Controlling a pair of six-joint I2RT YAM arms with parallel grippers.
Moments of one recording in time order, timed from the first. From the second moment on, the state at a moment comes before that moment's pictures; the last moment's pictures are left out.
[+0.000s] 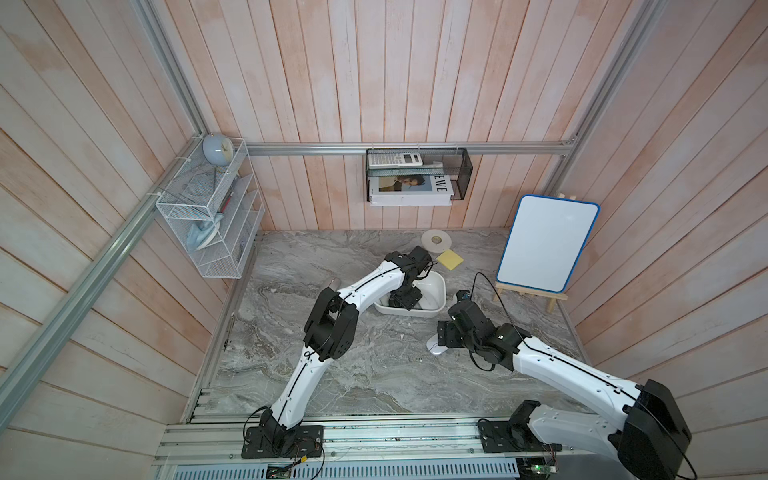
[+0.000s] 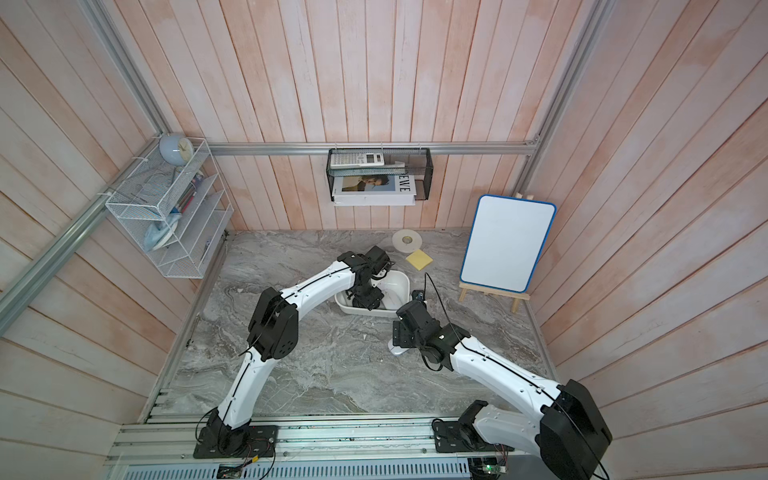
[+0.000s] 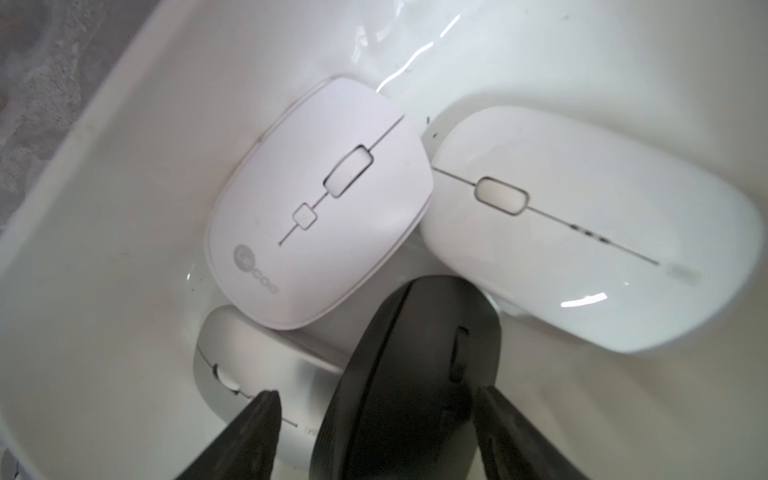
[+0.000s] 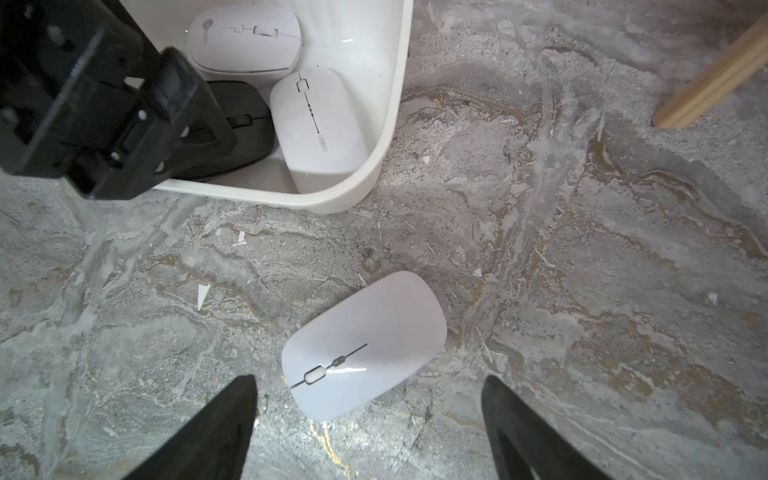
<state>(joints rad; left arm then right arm) -0.72 2.37 2.12 -1.06 -0.14 0.08 0.74 1.15 0.71 -0.53 0.29 0.60</state>
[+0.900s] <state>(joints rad) -0.70 2.39 2.08 -1.07 -0.14 0.05 0.74 1.15 0.71 -0.52 0.29 0.60</state>
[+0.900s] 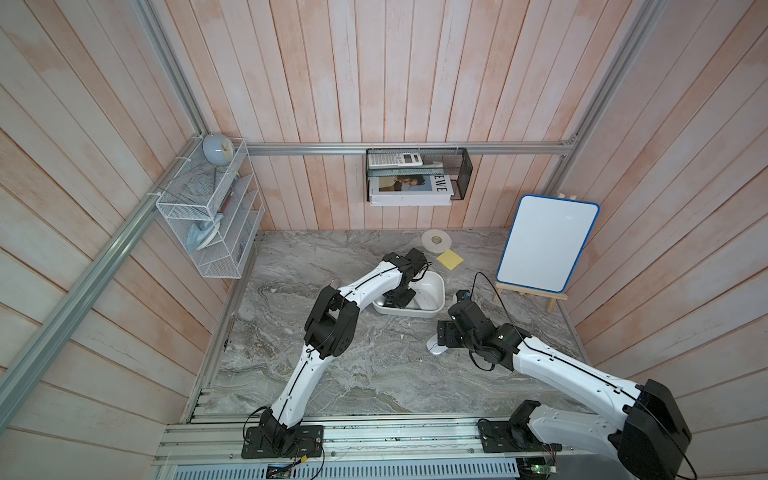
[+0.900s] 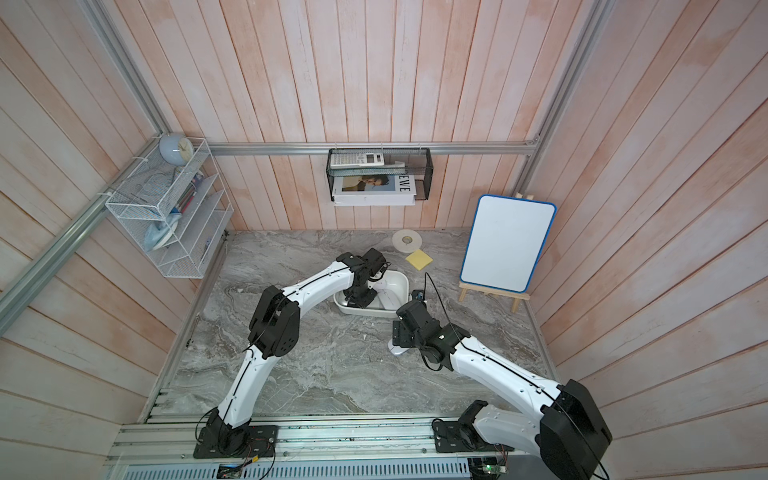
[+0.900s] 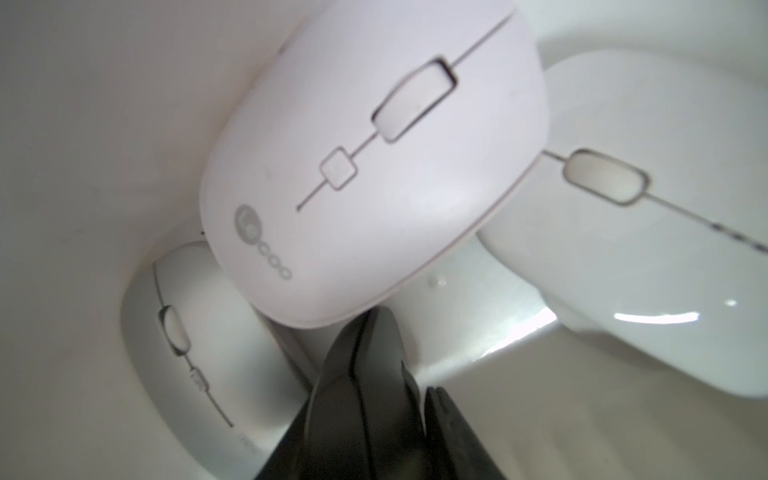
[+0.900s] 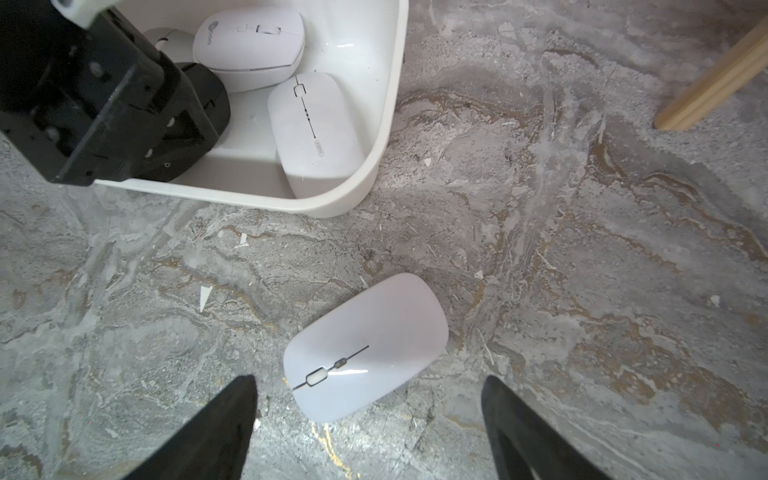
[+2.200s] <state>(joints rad) -0.70 1.92 1.78 -0.91 -0.19 -0.20 0.74 1.13 0.71 -0.55 0.33 0.57</state>
